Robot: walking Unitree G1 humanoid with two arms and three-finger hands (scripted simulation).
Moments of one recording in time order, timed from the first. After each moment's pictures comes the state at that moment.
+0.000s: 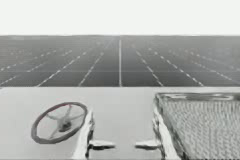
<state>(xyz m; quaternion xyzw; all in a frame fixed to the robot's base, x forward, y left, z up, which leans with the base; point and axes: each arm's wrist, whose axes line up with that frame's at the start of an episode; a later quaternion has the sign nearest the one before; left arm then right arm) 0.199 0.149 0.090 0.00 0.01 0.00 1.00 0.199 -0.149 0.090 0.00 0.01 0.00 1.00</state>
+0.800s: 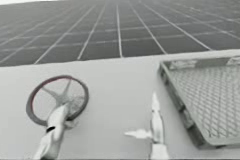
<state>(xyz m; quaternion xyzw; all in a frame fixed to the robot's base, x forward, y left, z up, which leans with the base) 0.298 0.210 0.089 0.53 0.09 0.05 0.84 0.207 -0.126 0.054 -0.05 -0.12 -0.10 0.99</state>
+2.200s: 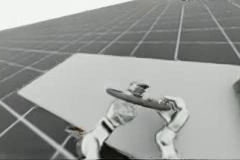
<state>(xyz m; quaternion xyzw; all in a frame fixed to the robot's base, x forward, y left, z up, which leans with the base) 0.246 0.129 0.154 -0.37 0.09 -0.23 0.90 0.305 -0.076 0.052 0.05 -0.23 -0.28 0.93</state>
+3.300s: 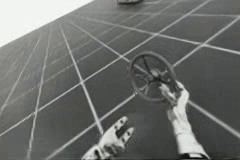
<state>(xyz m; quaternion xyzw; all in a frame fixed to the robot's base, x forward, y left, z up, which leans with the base) 0.183 0.152 0.087 -0.35 0.23 -0.14 0.90 0.382 -0.127 0.090 0.28 0.02 -0.14 0.95</state>
